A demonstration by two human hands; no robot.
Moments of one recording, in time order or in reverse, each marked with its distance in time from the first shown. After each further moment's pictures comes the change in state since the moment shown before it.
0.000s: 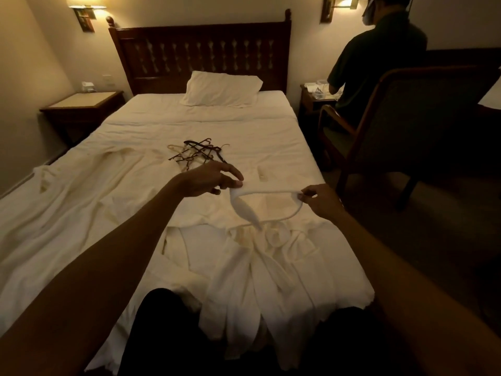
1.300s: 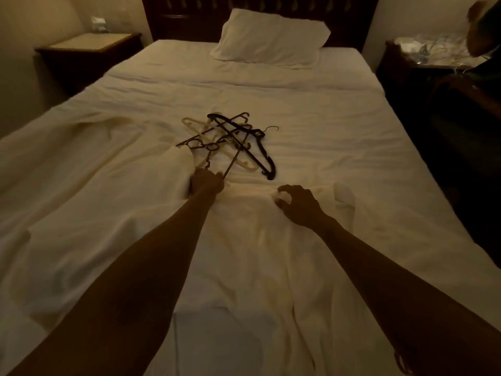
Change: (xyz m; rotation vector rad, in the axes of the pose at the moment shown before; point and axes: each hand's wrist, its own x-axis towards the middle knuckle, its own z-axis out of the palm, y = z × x) left_hand 0.368 -0.317 -0.151 0.105 0.838 -0.615; right_hand 0.349 -0.001 0.337 -0.311 -0.359 -0.153
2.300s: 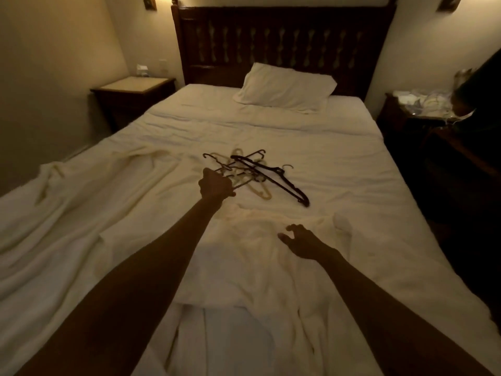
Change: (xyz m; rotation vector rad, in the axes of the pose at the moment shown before) left_hand -0.075 0.039 -0.134 -0.417 0.050 0.027; right_hand -0.077 -0.060 -0.034 0.028 -0.243 0.093
